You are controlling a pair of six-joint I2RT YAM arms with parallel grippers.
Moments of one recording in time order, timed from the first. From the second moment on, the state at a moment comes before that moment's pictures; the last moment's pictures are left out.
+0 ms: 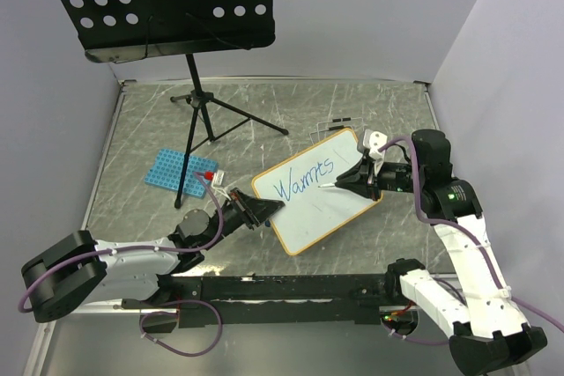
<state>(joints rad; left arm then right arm) -0.98 1.11 0.19 1.10 -0.05 -1.04 0.21 0.84 1.04 -0.75 -0.98 -0.53</state>
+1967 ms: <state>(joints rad) -0.98 1.00 0.15 1.07 -0.06 -1.04 0.03 0.95 1.08 -0.47 -0.82 -0.35</state>
